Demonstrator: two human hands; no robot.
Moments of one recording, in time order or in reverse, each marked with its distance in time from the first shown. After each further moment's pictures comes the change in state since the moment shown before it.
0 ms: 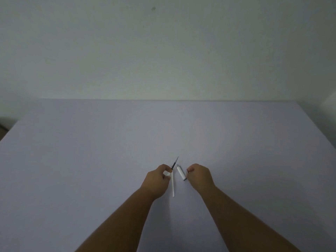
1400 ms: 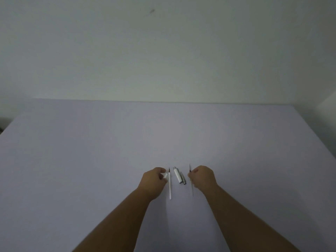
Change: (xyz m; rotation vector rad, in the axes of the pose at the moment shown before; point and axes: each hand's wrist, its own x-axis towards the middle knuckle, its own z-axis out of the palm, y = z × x) left_hand 0.006 0.000 -0.004 0.024 0.028 -0.060; right_hand 0.006 0.003 -0.019 0.064 -0.103 0.060
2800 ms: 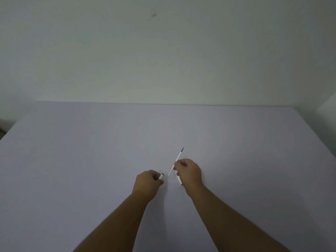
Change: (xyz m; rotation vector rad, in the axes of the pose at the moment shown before) left_hand -0.002 -0.007 -0.006 -0.022 0.122 -0.147; right_hand -0.019 -0.041 0.024 0.544 0.123 -0.070
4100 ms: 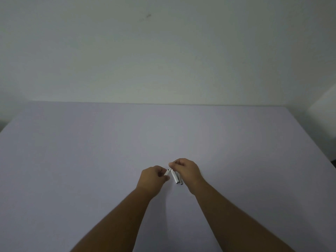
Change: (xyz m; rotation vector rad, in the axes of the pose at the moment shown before) left_hand -0.007 0.024 0.007 -0.029 -0.053 0.172; right_hand -0.002 -0.004 -0.024 0.039 -0.233 -0.037
